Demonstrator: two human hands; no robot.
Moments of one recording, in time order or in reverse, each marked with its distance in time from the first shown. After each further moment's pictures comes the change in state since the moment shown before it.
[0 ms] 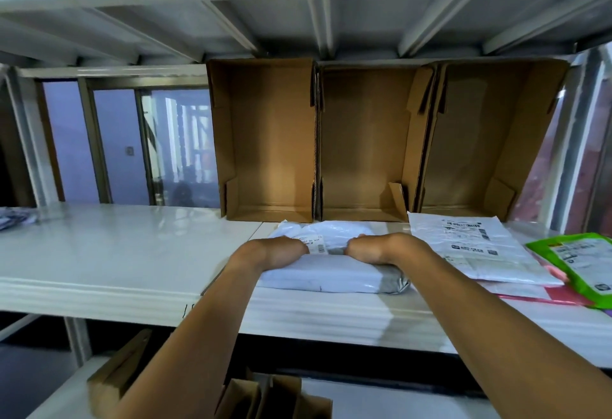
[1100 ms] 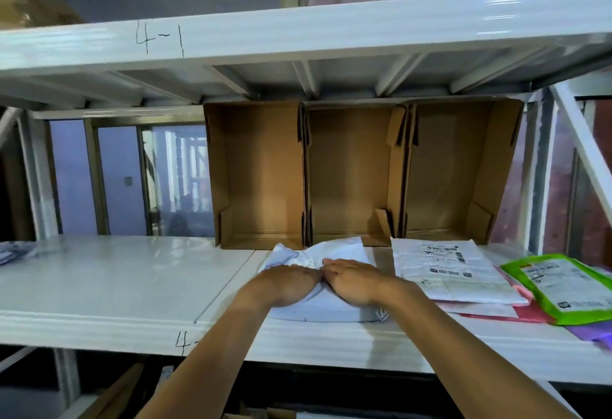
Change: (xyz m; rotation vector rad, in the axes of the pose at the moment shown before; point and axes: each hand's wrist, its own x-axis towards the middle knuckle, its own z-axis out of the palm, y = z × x) left_hand -0.009 0.031 0.026 0.045 0.272 -0.035; right_hand -0.068 -0.021 0.015 -0.198 0.197 -0.290
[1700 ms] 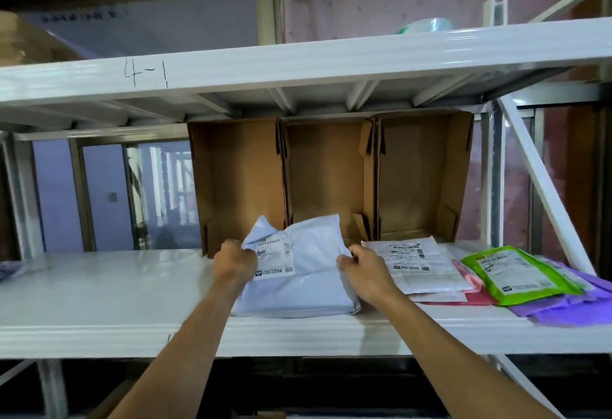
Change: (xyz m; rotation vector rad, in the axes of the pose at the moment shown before) left_hand -0.009 -0.006 -0.037 -0.309 0.465 -0.177; right_hand -0.052 0.030 0.001 0.650 0.618 0.223
